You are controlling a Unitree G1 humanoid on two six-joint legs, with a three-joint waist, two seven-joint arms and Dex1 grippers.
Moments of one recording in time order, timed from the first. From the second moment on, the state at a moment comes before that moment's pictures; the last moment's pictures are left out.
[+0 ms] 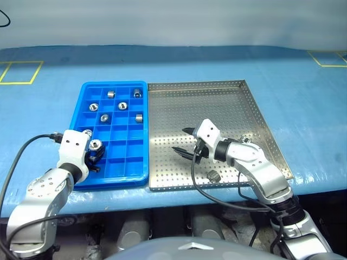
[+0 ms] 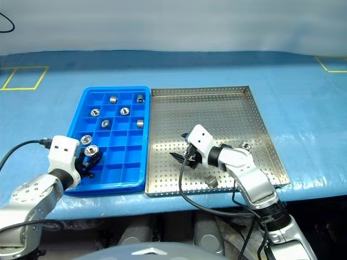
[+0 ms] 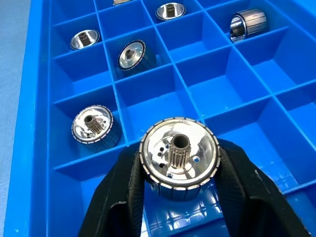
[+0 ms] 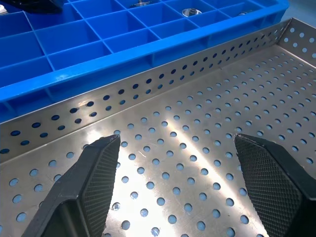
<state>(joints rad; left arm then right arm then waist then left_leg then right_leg) 0.17 0.47 0.28 -0.75 -0.27 1.04 -0.28 -0.23 -0.46 0.27 -0.34 0.20 0.53 0.68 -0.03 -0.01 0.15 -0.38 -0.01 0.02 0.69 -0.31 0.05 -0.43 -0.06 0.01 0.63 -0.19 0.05</state>
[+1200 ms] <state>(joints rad) -0.27 0.35 -0.29 -0.32 -0.26 0.68 -0.52 -0.06 -0.56 0.03 -0.47 0.19 0.64 0.54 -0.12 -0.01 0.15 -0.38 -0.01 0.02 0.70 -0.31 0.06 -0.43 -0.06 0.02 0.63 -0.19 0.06</state>
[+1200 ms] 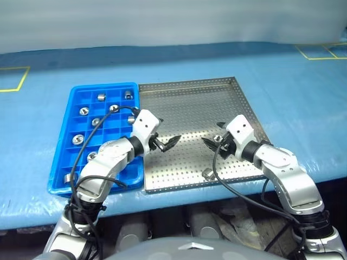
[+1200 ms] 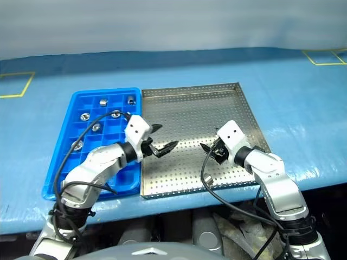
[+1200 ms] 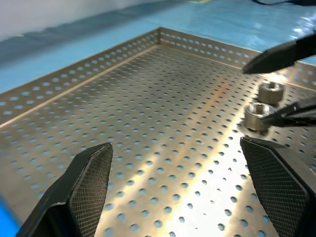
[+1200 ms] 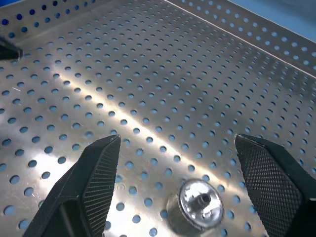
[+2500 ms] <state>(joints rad) -0.22 0.40 -0.31 -0.39 -0.24 0.63 -0.60 -0.17 -0.38 0.06 -0.15 0.24 0.62 0.50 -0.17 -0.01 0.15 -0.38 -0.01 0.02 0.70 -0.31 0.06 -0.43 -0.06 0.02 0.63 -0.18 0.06</state>
